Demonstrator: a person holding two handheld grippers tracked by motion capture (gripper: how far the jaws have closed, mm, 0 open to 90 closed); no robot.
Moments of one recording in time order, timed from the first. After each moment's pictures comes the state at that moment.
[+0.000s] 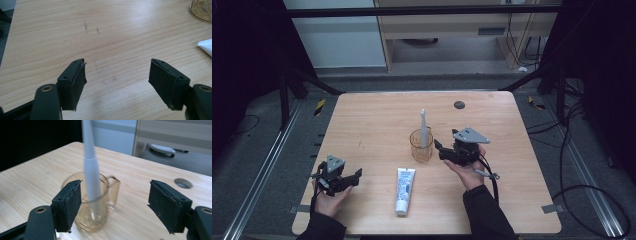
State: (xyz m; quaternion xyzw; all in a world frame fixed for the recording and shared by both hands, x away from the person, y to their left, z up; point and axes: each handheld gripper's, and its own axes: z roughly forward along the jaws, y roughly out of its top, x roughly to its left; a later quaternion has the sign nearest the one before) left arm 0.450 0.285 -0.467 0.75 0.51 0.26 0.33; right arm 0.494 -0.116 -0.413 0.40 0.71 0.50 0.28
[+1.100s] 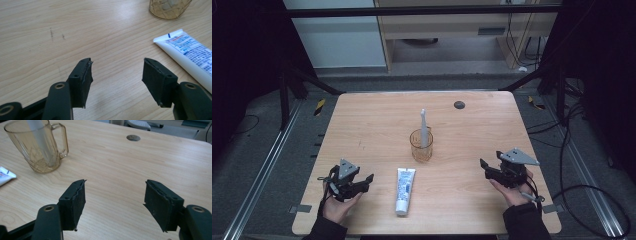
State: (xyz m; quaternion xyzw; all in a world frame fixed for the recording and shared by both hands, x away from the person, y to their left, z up) left arm 0.432 0.249 -0.460 0.78 0.45 0.24 0.35; right arm 0.445 -0.230 -0.445 0.47 0.72 0.43 0.29
